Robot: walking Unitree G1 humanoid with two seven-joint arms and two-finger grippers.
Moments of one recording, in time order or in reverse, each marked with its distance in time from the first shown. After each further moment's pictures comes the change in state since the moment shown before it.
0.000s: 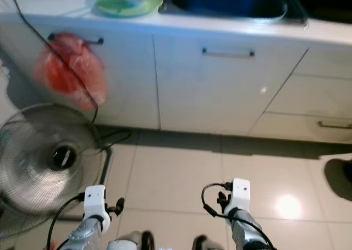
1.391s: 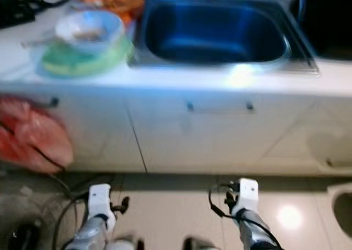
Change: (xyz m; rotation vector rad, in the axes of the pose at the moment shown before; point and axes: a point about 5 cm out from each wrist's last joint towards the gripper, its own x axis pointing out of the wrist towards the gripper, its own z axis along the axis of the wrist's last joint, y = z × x) left arm 0.001 -0.008 0.002 -0.011 -0.014 -0.025; right arm -0.002 -0.011 0.001 -0.023 0.003 -0.019
